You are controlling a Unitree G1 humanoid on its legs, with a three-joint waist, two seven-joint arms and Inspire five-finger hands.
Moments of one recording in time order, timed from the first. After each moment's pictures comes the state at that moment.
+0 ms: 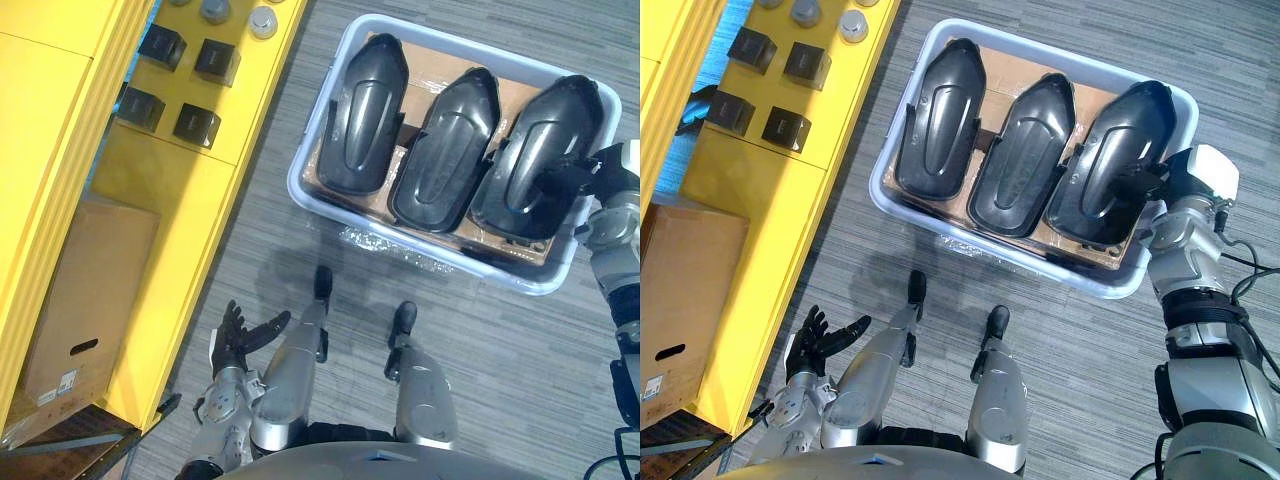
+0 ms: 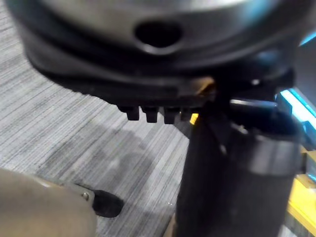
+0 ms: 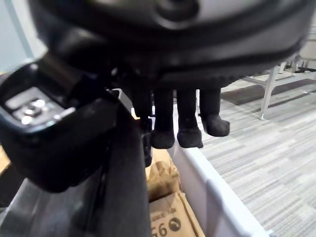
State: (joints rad) left arm 0.17 0.12 -0.17 0.52 -0.44 -0.23 0.30; right arm -0.62 -0.87 0.14 0.69 -0.36 0.28 -0.24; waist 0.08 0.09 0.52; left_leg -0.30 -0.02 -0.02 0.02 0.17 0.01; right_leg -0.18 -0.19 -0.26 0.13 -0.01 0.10
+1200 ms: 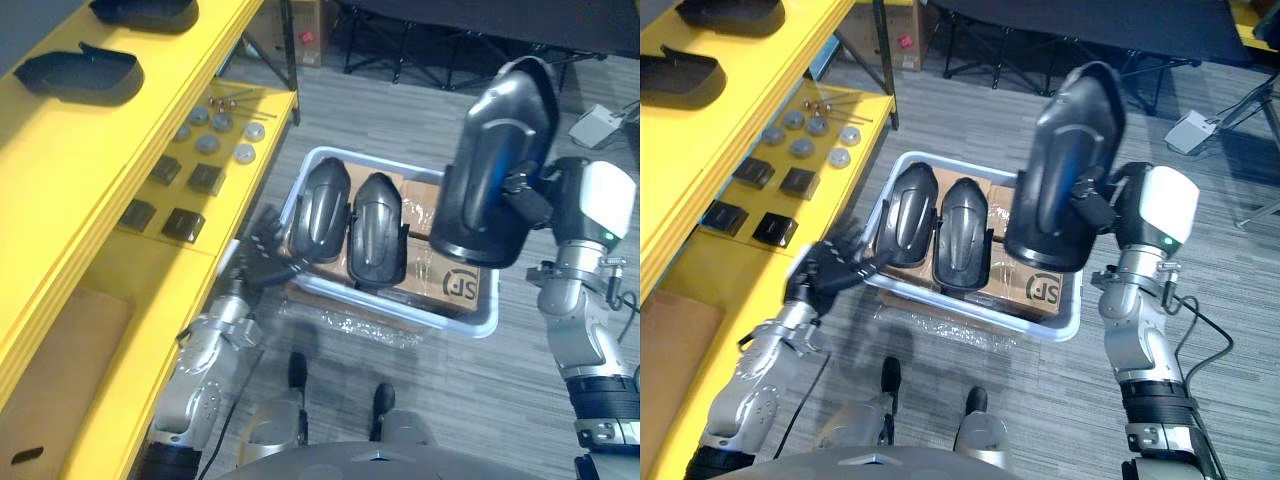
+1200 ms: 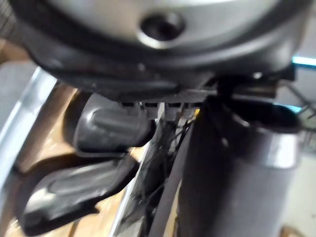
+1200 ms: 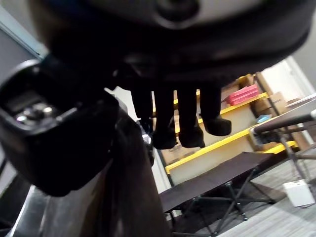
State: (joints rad) left arm 0.11 0.24 -0.17 -0.17 -0.51 0.19 -0.06; right arm -0.15 -0.58 -0.05 0.07 -0.58 0.04 -0.44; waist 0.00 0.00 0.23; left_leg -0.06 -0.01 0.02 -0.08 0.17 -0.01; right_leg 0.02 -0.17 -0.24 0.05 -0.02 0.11
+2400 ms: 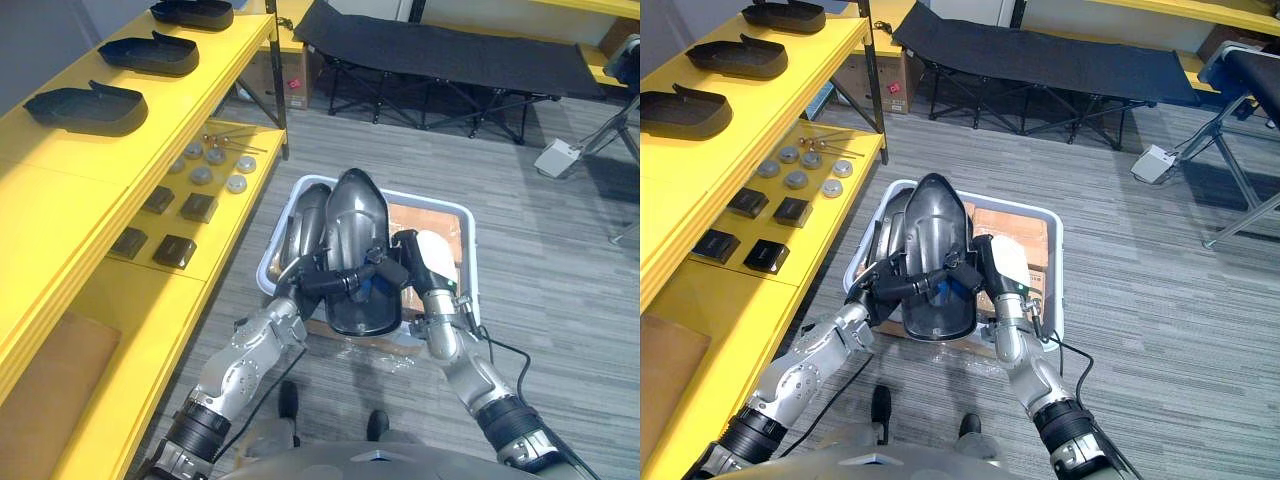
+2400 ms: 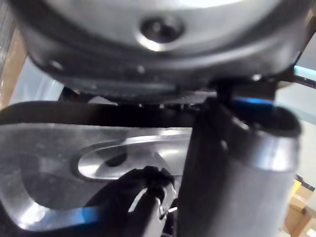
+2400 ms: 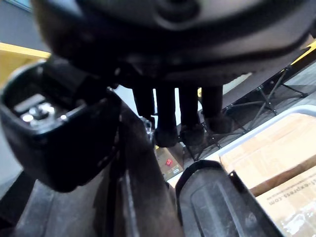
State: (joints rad) left arm -0.04 0.23 -0.37 -0.01 -0.68 0.27 0.09; right arm -0.10 -0.31 0.37 0.27 -0.57 -0.04 -0.45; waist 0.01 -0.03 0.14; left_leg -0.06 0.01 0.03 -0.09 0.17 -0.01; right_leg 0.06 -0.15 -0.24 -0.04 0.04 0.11
